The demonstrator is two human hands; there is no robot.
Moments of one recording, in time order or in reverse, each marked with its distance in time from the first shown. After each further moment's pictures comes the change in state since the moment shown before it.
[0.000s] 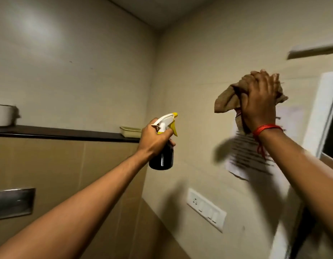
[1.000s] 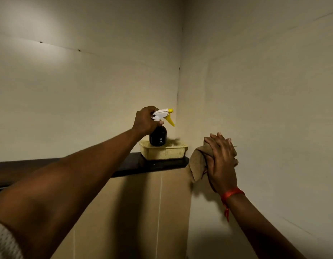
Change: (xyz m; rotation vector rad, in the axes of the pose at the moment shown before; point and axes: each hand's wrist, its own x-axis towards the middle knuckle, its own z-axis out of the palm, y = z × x) left_hand 0.449 -0.343 -0.116 0.680 0.085 0.044; right_hand -0.124 -0.186 0.554 0.631 -0.148 0.139
